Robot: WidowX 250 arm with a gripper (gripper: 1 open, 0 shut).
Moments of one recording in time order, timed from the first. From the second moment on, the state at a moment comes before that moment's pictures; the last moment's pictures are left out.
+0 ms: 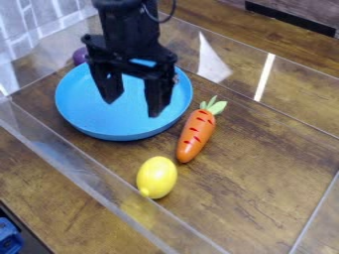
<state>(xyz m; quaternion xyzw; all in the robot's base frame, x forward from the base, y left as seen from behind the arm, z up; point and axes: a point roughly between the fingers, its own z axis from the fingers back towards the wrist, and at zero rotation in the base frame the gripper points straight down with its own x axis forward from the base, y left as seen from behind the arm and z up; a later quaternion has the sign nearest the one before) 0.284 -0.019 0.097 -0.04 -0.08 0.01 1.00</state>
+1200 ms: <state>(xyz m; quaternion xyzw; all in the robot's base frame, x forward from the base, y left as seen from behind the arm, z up) 0.271 -0.021 0.103 -0.01 -0.08 0.03 1.00</state>
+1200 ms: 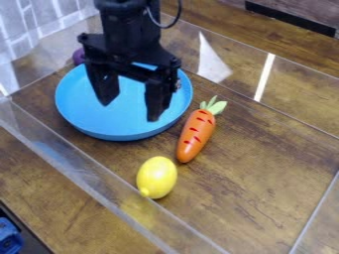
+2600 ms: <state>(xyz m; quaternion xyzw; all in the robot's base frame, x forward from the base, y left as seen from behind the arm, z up) 0.285 -0.010 0.098 -0.03 -0.10 0.01 0.99</state>
